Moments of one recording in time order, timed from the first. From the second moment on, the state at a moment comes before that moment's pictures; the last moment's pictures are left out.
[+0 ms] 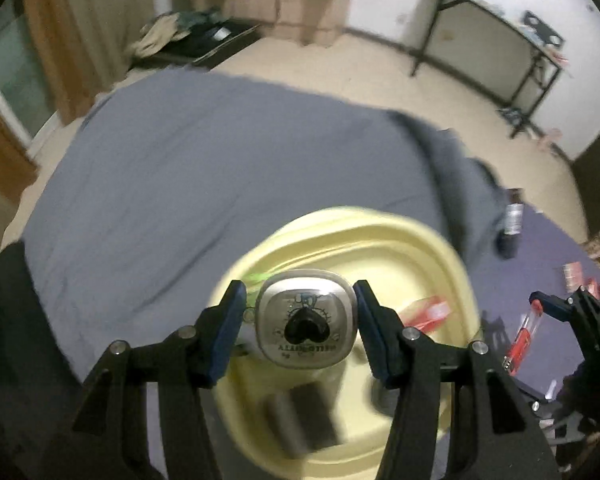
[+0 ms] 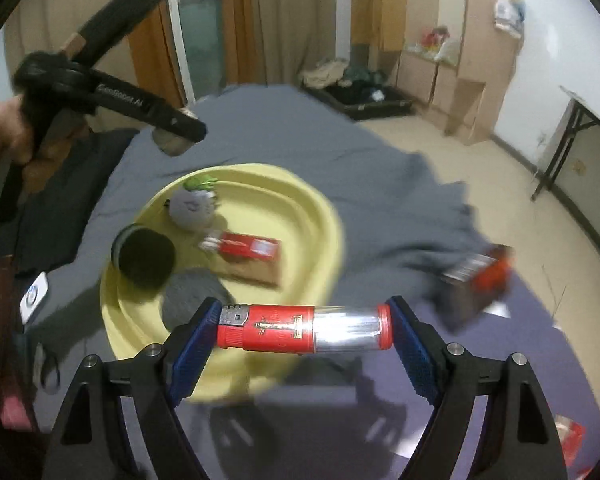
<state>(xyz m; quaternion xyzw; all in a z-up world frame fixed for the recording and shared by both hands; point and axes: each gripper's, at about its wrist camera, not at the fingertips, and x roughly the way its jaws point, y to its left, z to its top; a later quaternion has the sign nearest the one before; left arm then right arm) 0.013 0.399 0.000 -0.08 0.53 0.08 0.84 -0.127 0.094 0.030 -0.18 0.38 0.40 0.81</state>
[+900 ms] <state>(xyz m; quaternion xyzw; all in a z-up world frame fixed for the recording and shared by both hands) 0.026 0.376 -0.018 -0.11 0.52 0.01 0.85 -0.125 0.151 0.006 -0.14 0.39 0.40 0.81</state>
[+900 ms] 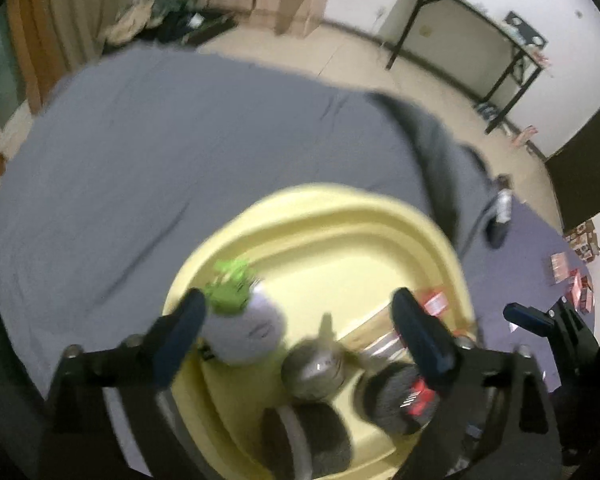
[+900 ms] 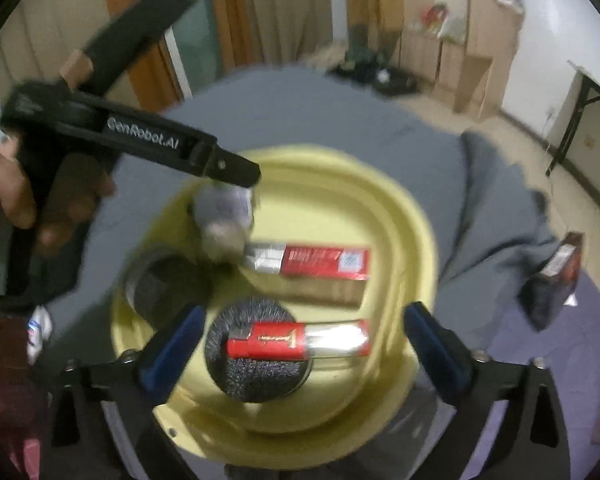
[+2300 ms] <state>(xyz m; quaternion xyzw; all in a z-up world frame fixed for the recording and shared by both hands) 0.166 0.058 -0.107 0.14 0.56 -0.06 0.81 -0.029 -0.310 -0.062 -0.15 0.46 0.17 0.86</state>
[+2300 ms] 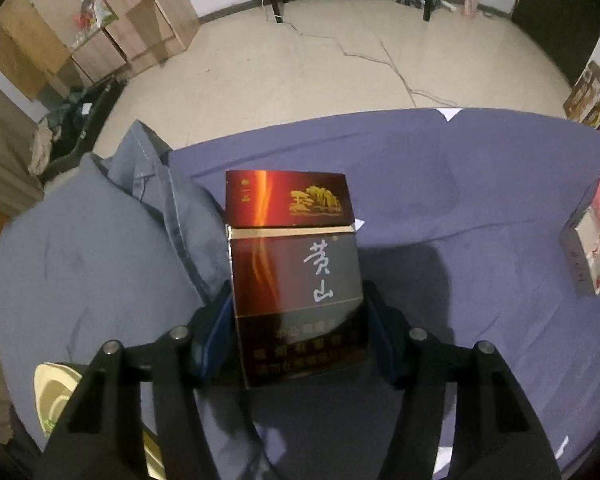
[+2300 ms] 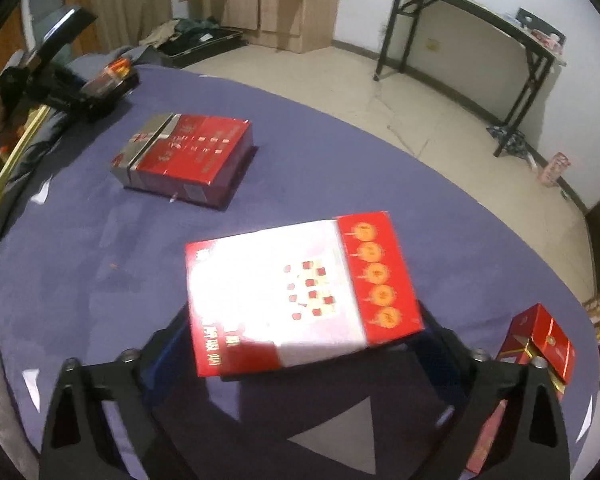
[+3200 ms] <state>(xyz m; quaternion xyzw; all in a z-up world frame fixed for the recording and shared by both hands) 0.013 0.389 -0.048 -0.08 0.57 0.04 0.82 -0.099 0.132 -0.006 -0.18 0.43 0.42 0.78</state>
